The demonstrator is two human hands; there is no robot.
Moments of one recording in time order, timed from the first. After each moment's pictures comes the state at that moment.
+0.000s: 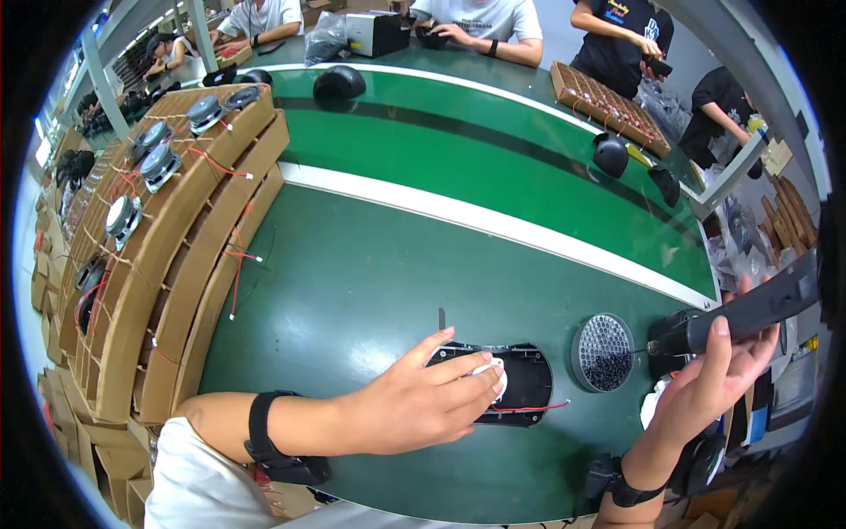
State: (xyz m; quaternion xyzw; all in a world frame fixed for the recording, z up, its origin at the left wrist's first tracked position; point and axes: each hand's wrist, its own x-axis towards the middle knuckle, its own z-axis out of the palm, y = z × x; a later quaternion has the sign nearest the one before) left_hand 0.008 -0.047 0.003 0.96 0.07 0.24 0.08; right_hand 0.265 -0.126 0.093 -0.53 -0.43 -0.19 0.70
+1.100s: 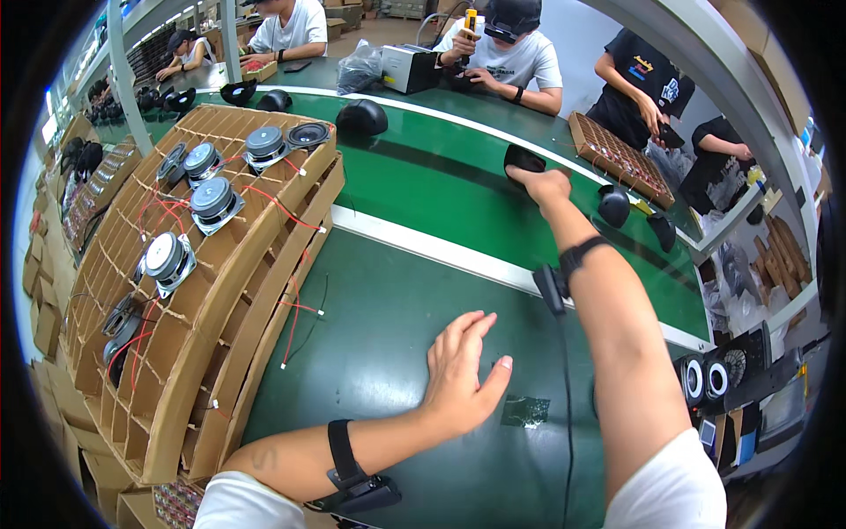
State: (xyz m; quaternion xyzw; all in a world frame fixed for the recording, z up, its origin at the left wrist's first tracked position) left_hand 0.024 0.000 -0.030 0.73 0.38 0.44 0.36; right_hand 0.270 0.257 0.034 -0.87 -0.36 0.08 0.34
